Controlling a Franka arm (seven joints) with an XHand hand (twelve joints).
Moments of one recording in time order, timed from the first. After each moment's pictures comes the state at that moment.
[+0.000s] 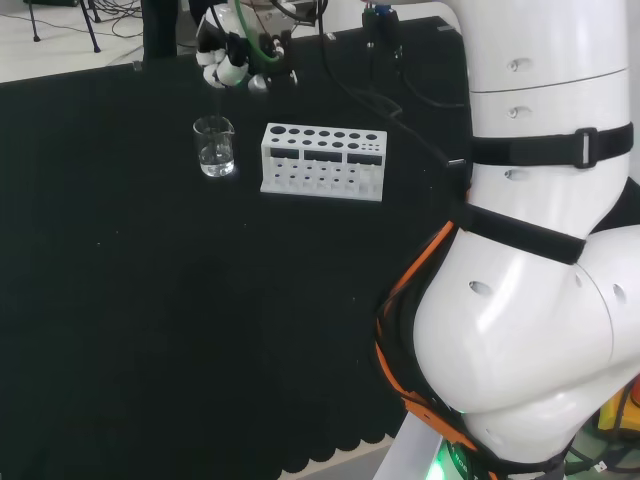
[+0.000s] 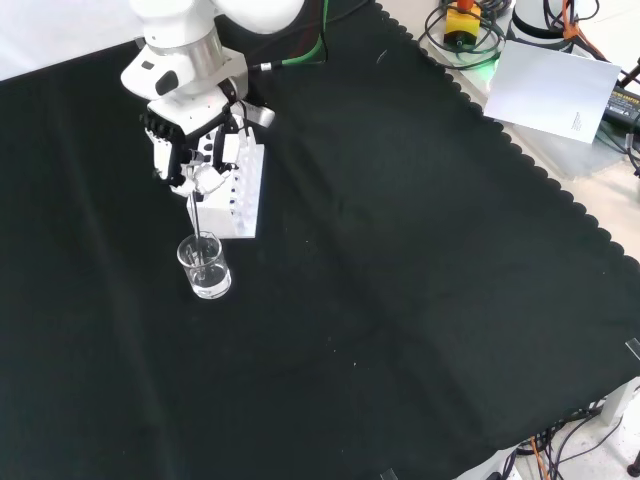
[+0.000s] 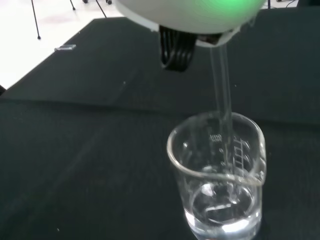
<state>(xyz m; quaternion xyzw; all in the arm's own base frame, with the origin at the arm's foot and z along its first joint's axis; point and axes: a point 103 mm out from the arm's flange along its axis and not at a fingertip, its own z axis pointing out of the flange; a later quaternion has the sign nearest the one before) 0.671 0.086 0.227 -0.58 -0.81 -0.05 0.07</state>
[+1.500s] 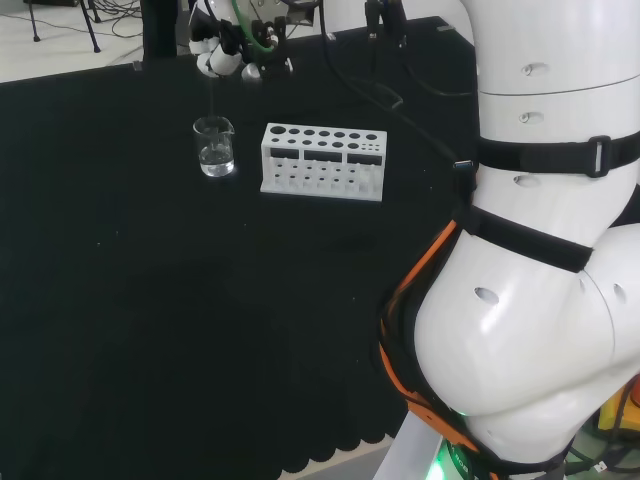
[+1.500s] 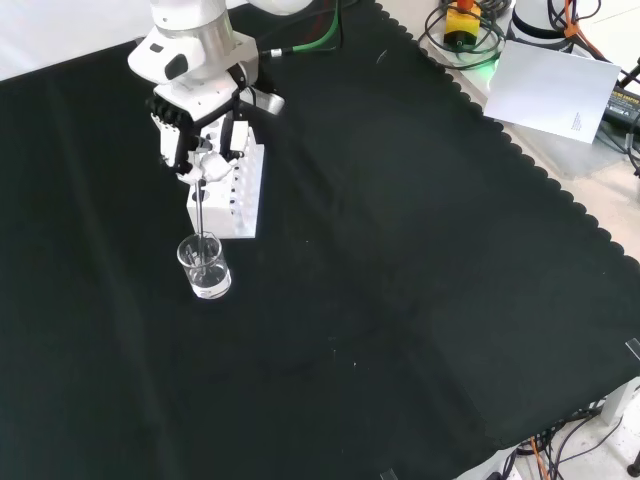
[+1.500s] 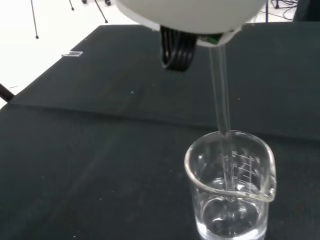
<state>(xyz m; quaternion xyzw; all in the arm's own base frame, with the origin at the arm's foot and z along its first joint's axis) 0.659 0.098 0.258 -0.58 -0.81 -0.04 0.06</state>
